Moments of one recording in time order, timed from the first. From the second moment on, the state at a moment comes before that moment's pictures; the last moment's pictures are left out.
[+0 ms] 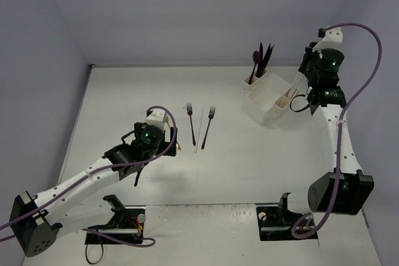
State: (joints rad) left arm -0.79 0.98 0.74 -0.45 -0.42 -0.44; right arm -0.11 1.34 1.33 -0.11 0.05 0.02
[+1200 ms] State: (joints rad) left arm -0.79 1.14 0.84 -0.51 -0.37 -0.48; right arm -0.12 1.37 1.08 0.09 0.07 0.10
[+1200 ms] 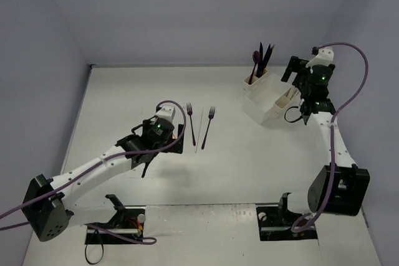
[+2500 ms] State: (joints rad) left arm -0.83 1.93 1.34 -0.65 -0.18 -0.64; right arm 0.01 0.74 0.91 -0.27 0.01 0.24
